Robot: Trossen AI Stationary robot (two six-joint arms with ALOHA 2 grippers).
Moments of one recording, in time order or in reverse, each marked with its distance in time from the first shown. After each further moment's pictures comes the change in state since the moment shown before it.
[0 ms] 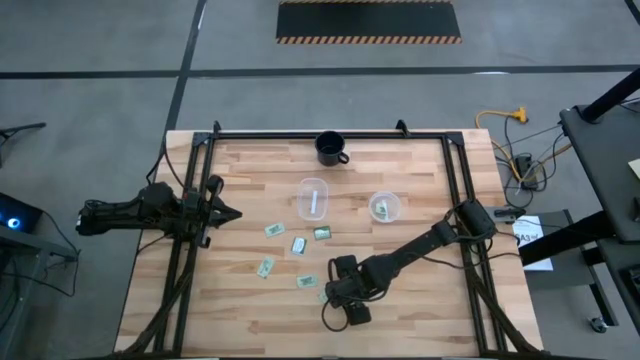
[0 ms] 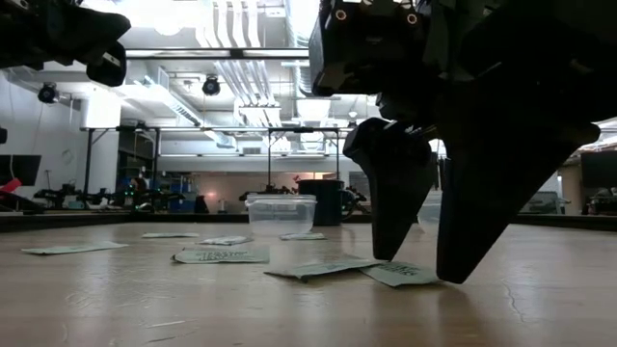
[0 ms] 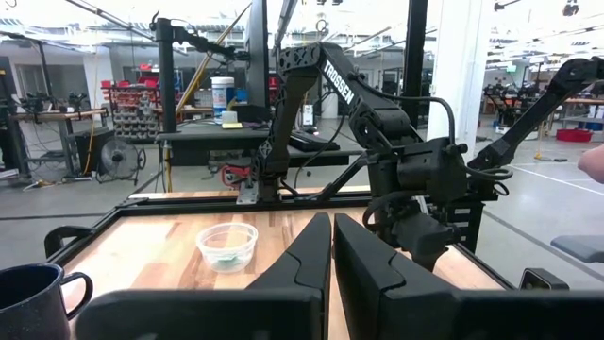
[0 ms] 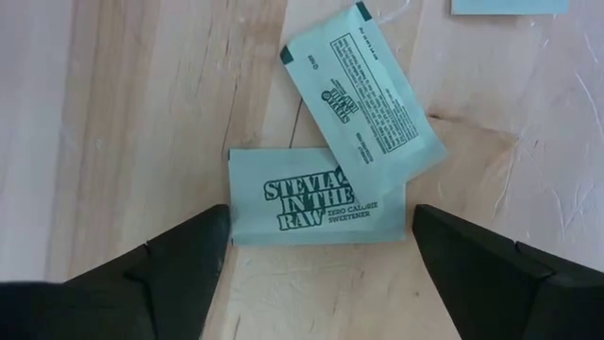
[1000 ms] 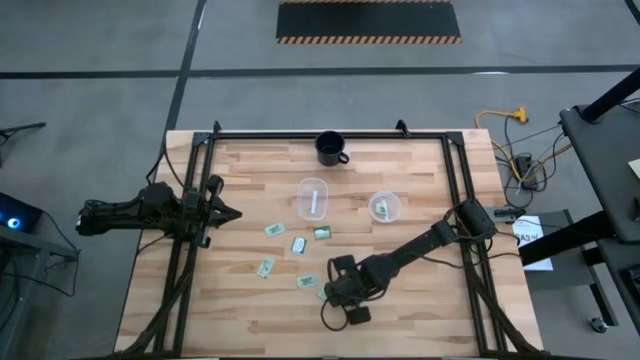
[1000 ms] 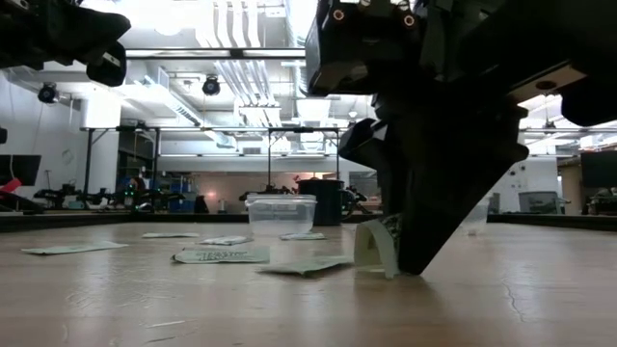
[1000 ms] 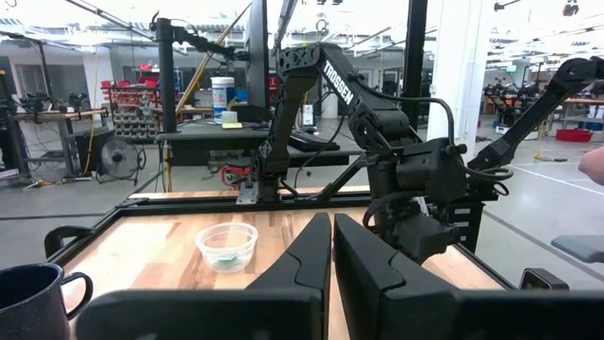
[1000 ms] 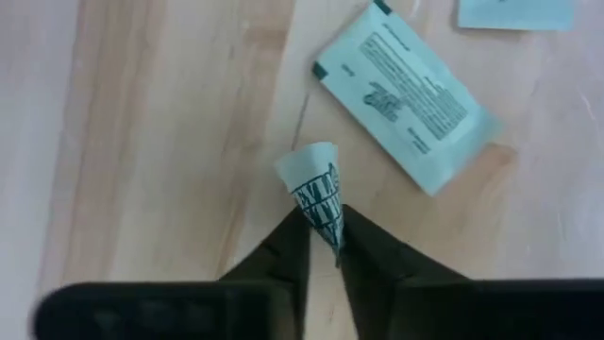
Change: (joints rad) left arm 0.000 0.000 0.000 0.000 0.000 0.000; right arm -0.001 0.002 -0.001 0.011 -0.010 -0.039
